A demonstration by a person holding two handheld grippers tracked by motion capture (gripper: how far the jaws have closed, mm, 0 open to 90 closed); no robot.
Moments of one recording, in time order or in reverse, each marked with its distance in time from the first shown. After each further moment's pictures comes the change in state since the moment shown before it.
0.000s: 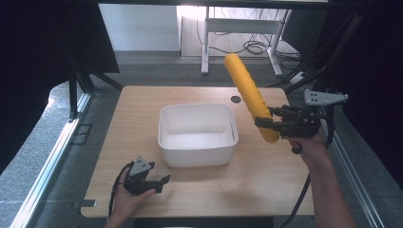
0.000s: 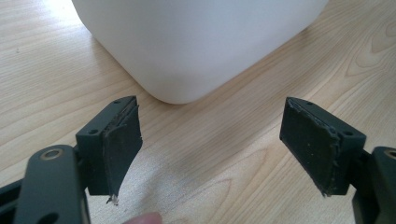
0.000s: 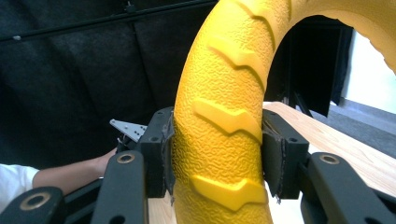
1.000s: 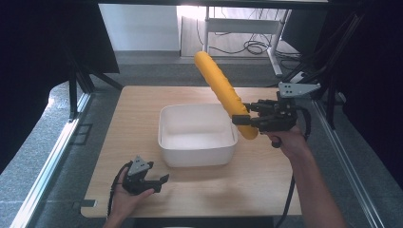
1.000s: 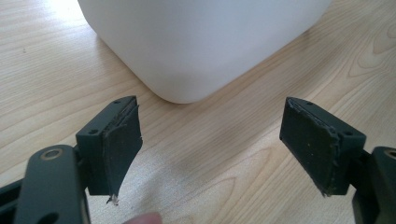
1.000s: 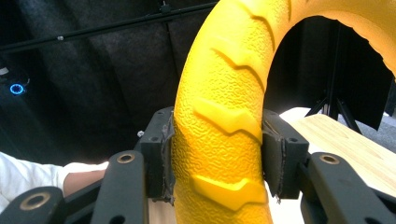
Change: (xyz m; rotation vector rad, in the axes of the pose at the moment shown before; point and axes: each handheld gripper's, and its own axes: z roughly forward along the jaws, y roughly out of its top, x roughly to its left) left arm 0.003 -0.001 -0.002 -0.001 0.002 -0.001; right arm 0.008 0.019 0.054 0.017 0.146 -0.015
